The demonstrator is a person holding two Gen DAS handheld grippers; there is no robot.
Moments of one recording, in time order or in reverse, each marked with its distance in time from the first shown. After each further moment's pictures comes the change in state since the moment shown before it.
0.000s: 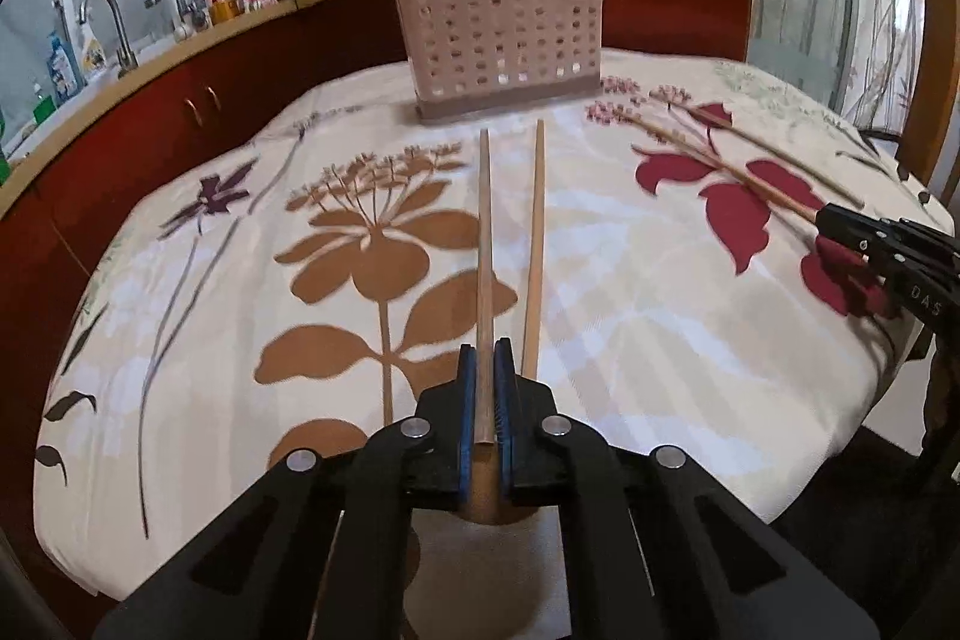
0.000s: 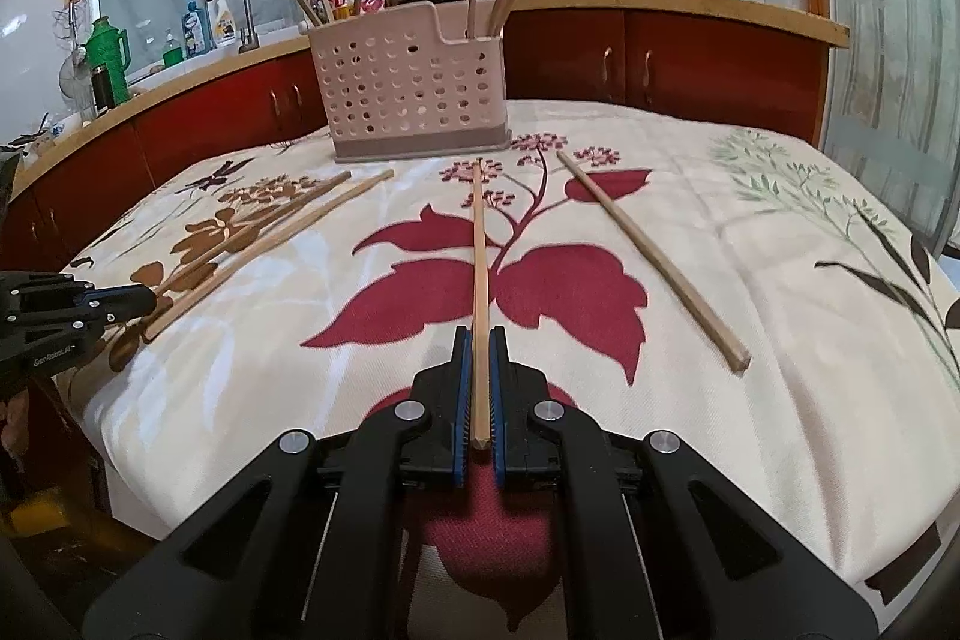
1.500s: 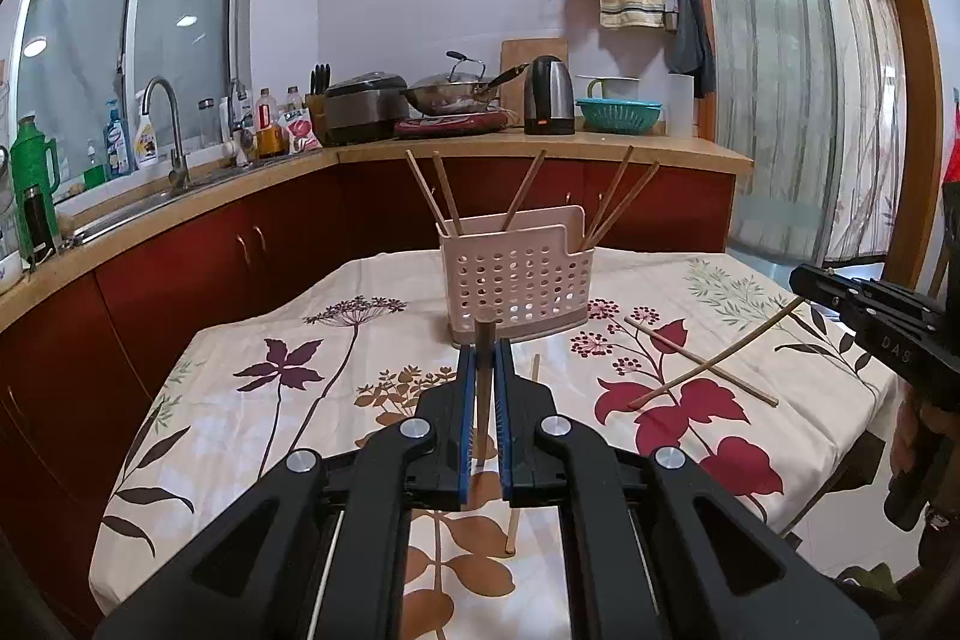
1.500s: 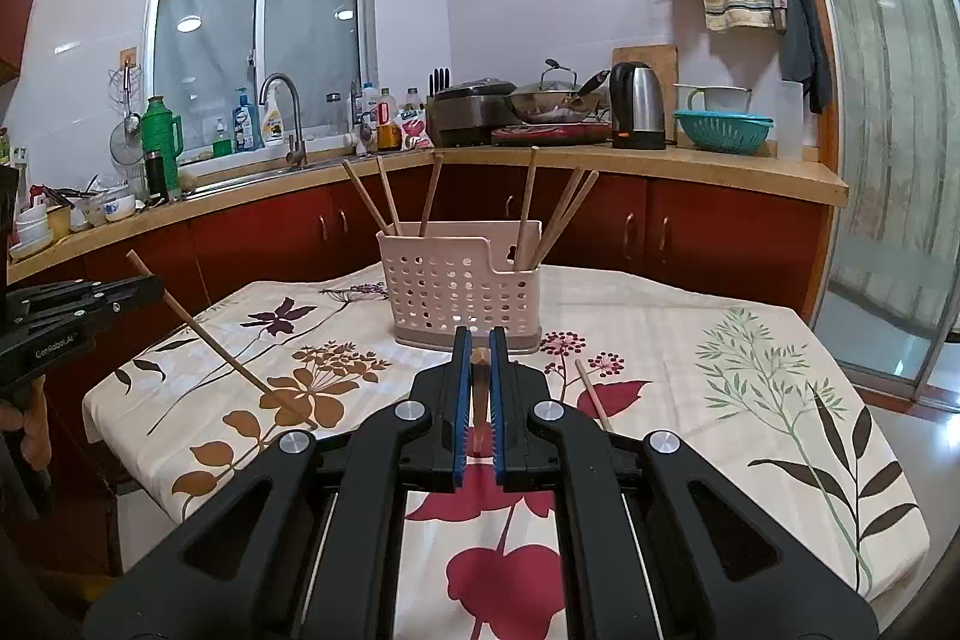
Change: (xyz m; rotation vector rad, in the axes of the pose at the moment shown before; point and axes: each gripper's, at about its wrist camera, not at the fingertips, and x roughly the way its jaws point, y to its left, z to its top) left arm -0.126 0.018 0.060 -0.082 -0.344 0.002; right arm -0.097 0.016 0.098 -0.060 -0.243 0.063
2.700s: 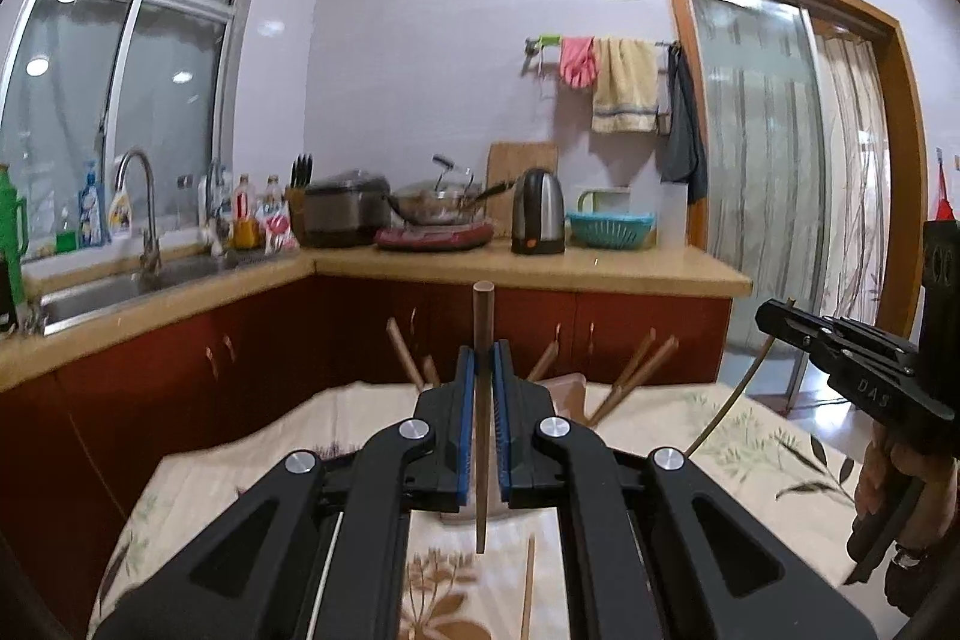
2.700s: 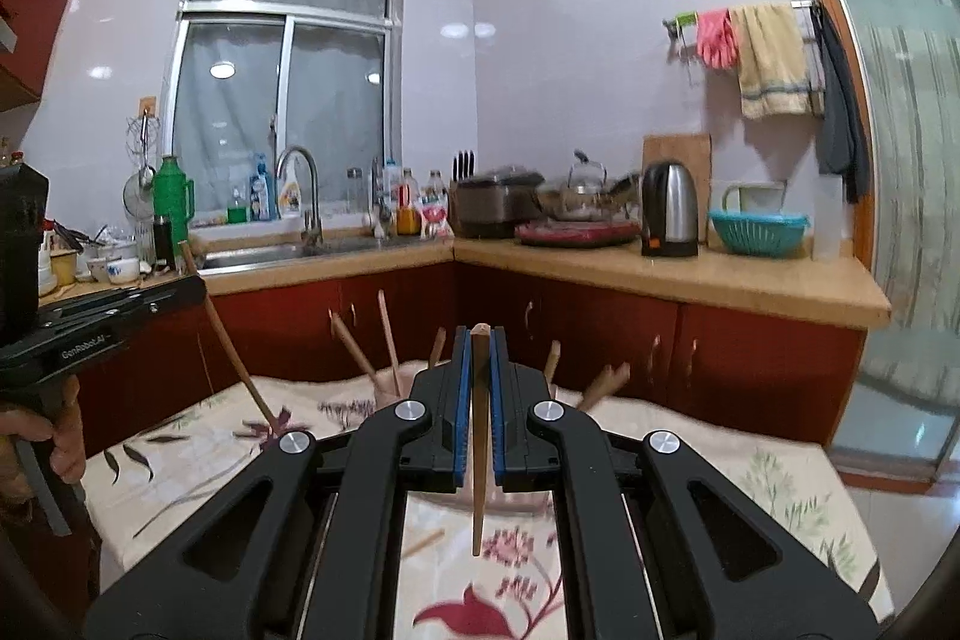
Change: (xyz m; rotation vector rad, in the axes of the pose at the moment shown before) left arm 0.044 0.015 0.106 -0.013 -0.257 -0.063; right arm 0.045 -0.008 0.108 -0.059 -0.223 0.062
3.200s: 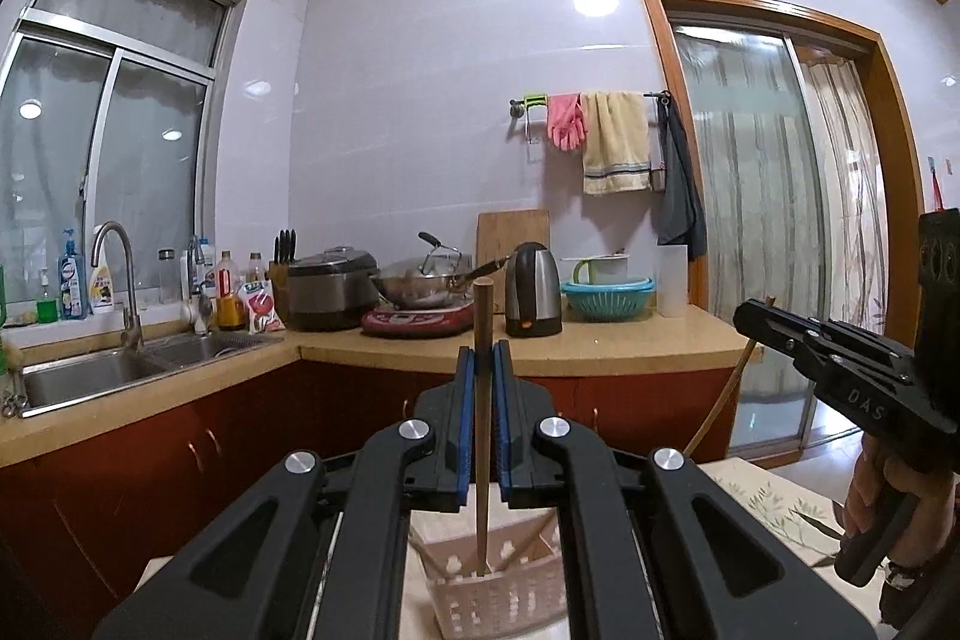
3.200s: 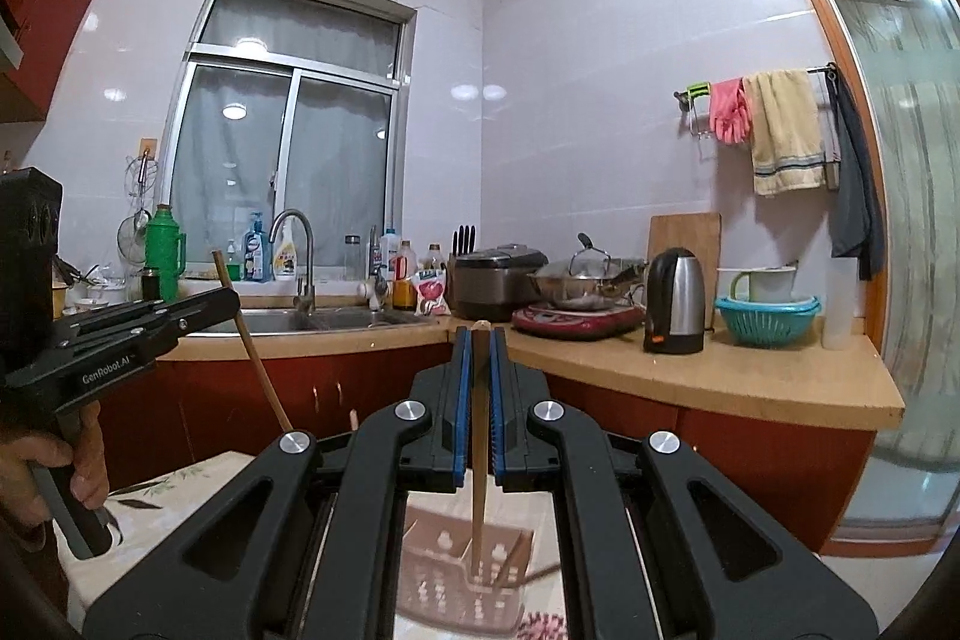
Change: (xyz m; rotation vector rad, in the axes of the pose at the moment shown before) left arm 0.053 -0.007 0.049 0.041 -0.144 -0.005; right arm 0.052 -0.026 0.054 -0.038 -0.139 0.007
